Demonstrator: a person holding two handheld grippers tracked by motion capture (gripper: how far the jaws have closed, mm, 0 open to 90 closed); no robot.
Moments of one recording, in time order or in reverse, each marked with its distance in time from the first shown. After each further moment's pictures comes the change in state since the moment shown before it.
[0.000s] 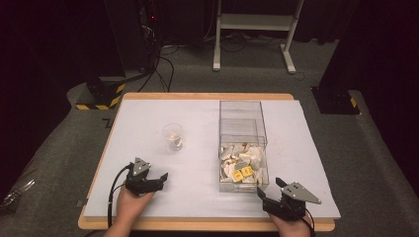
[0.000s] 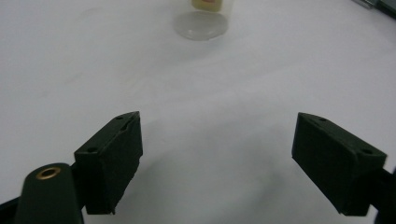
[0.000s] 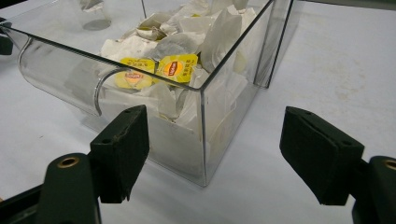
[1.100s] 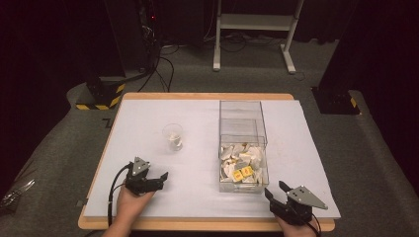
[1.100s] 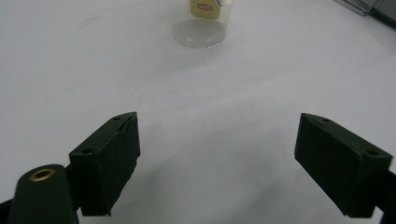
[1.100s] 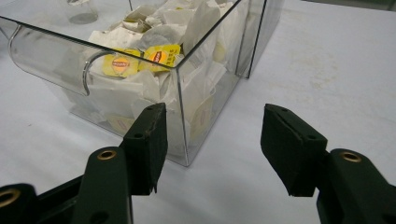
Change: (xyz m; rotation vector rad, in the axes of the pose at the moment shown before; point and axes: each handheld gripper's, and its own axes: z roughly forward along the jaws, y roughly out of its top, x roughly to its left) left arm -0.002 0.001 -0.001 -0.017 -0.004 0.037; right arm -0.003 -0.004 -0.015 0.009 -0.049 -0.004
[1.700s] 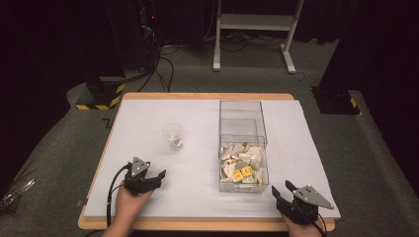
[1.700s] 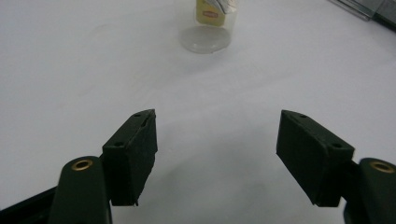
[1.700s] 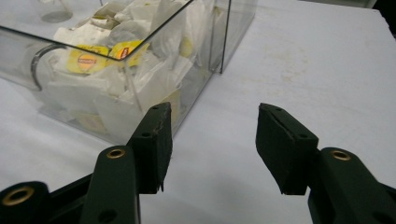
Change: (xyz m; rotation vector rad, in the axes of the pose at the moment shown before) left arm -0.002 0.000 -0.003 -0.008 0.025 0.009; right arm -0.014 -0.003 -0.004 0.004 -0.055 0.010
